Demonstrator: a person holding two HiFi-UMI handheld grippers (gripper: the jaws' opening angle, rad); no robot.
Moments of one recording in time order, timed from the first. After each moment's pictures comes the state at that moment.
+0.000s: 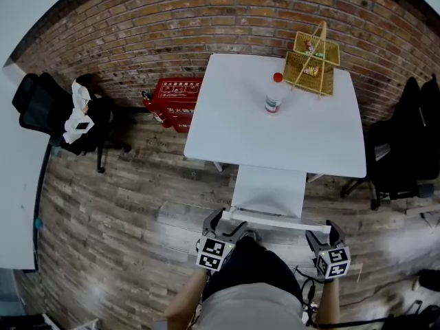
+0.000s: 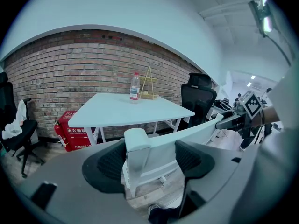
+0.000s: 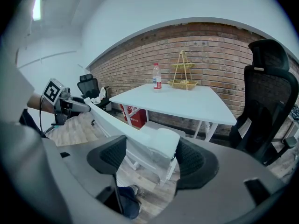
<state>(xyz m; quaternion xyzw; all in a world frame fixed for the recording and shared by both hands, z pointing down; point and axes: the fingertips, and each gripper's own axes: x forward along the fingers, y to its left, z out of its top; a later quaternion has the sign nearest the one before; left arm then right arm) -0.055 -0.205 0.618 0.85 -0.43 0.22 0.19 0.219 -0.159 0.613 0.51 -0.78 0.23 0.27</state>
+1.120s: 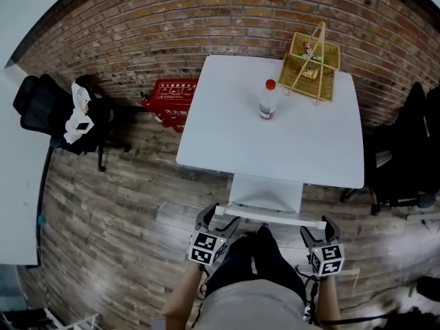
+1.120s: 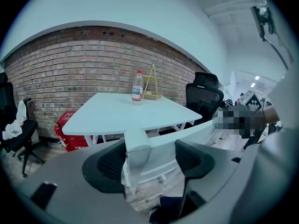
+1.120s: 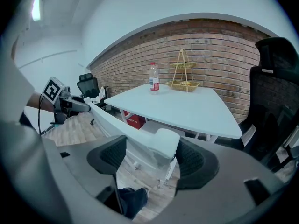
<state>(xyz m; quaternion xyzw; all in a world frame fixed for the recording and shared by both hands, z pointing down) -0.037 -0.258 0.616 0.84 -0.44 0.23 0.20 0.236 -0.222 0.612 0.50 -0.79 0.22 0.28</state>
